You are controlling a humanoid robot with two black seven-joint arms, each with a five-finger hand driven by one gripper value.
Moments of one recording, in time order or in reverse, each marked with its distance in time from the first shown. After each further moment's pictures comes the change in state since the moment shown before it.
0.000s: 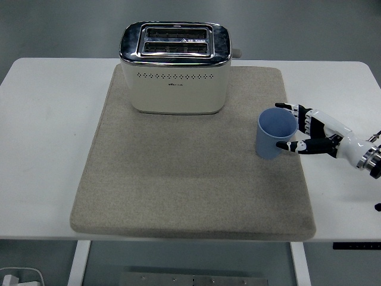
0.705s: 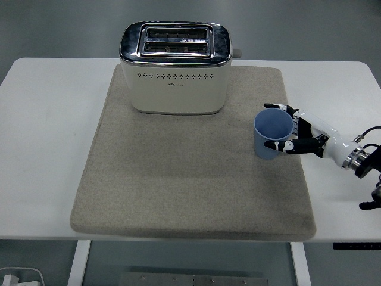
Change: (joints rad) left arm 0.000 0.000 0.000 0.000 0.000 0.000 0.000; right arm 0.001 0.084 0.006 -0.046 0.003 -0.002 0.001
